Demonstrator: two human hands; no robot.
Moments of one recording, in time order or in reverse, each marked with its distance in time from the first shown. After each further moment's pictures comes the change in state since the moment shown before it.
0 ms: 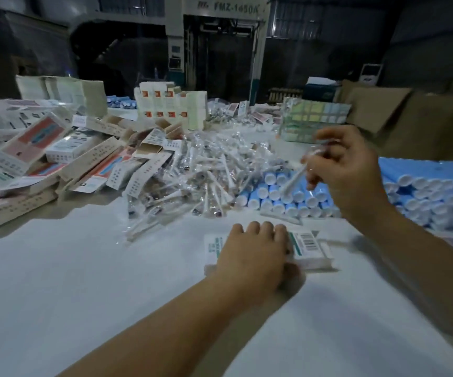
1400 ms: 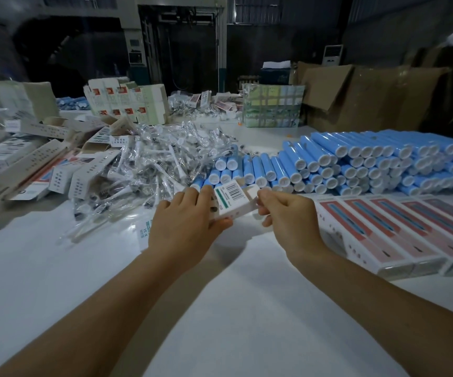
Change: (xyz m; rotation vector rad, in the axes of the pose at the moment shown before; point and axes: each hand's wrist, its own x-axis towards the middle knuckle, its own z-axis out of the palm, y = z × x) left_hand 0.014 -0.012 0.009 0.033 0.162 -0.196; right_hand -0.081 0.028 -0.019 -0.093 0.246 0.519
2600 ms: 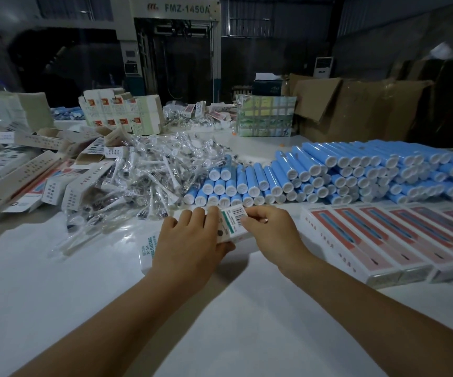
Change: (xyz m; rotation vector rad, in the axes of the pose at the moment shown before) left_hand -0.014 0.021 -0.008 0.054 0.004 0.076; right_hand 0.001 0.003 0.002 -0.230 -0.235 0.009
